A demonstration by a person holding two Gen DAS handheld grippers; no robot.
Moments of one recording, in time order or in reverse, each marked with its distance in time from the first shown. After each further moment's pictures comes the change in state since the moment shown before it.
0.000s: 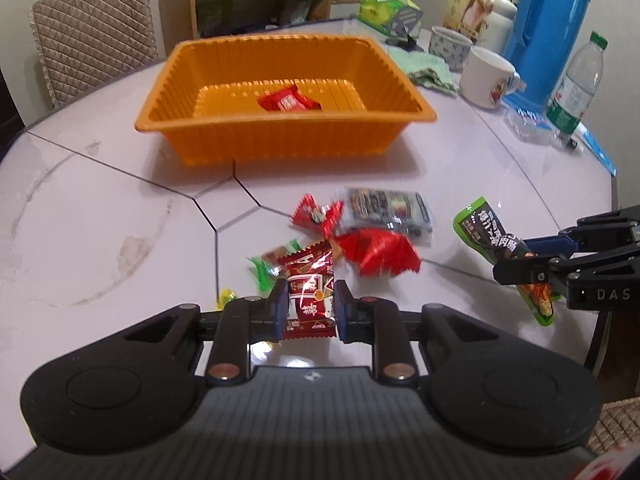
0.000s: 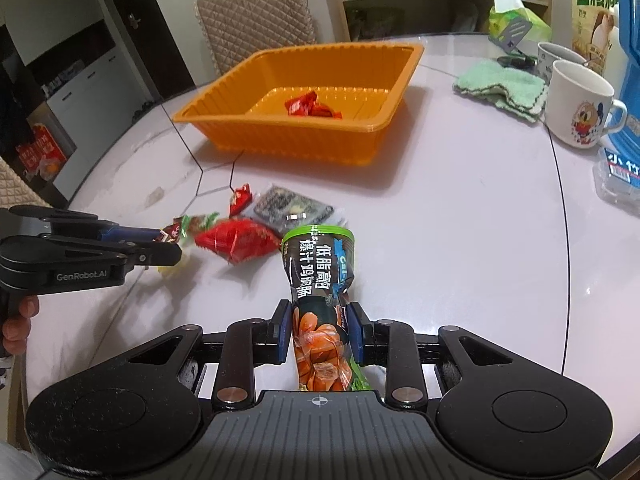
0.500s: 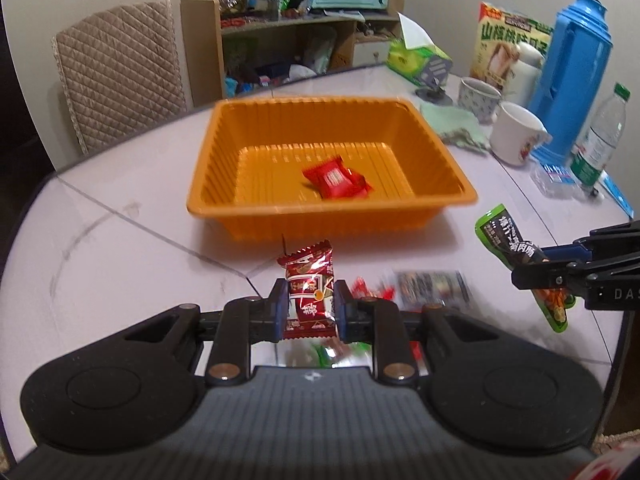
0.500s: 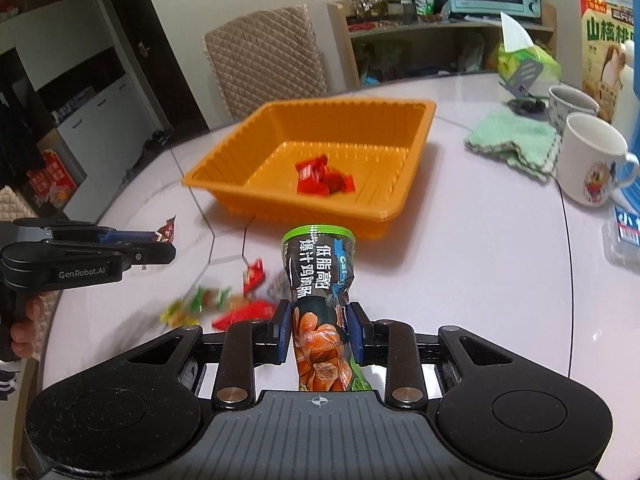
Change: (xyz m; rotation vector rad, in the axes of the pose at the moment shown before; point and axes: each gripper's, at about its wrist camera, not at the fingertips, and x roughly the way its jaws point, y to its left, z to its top) left arm -0.011 0.029 0.050 -0.007 -0.101 0.059; right arm -0.003 0.002 0.051 0.002 -0.090 0.035
